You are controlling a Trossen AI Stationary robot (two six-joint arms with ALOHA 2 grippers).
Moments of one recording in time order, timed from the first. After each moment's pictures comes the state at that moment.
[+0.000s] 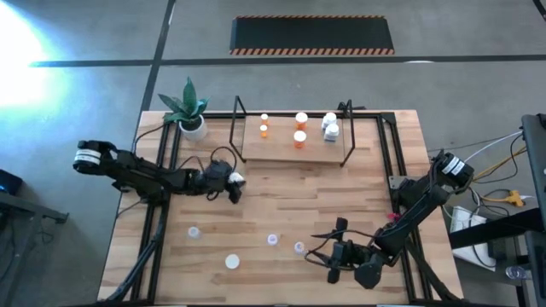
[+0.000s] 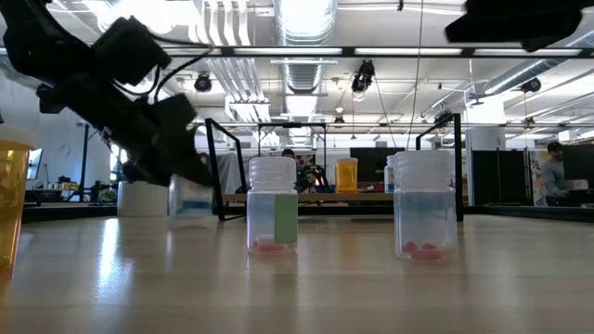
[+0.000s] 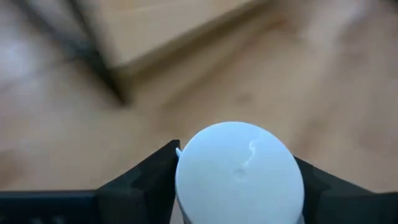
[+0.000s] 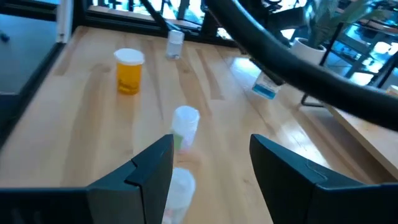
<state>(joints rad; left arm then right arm) -0.02 1.30 0.33 0.33 -0.42 -0.61 0.85 1.66 0.84 0.19 1.00 0.35</state>
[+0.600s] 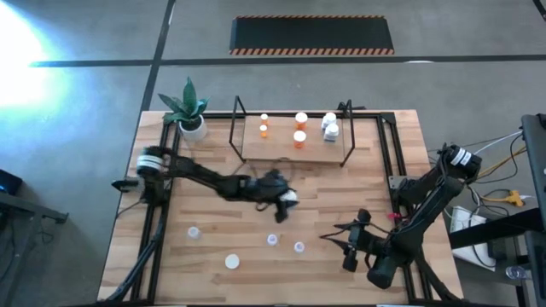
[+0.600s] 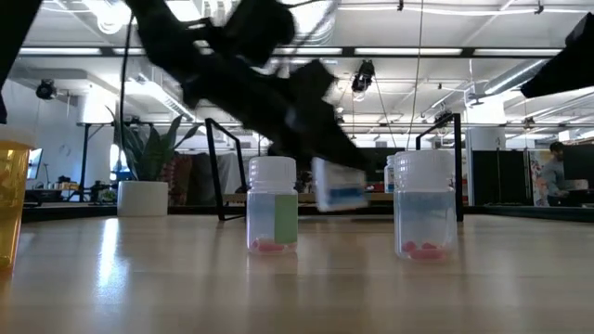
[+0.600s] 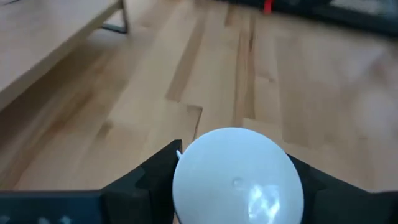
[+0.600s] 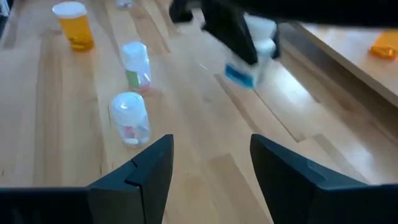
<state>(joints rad) -0.08 1.90 1.00 0.42 -0.15 -0.24 0.95 1.54 0.84 -0.52 0.99 1.11</state>
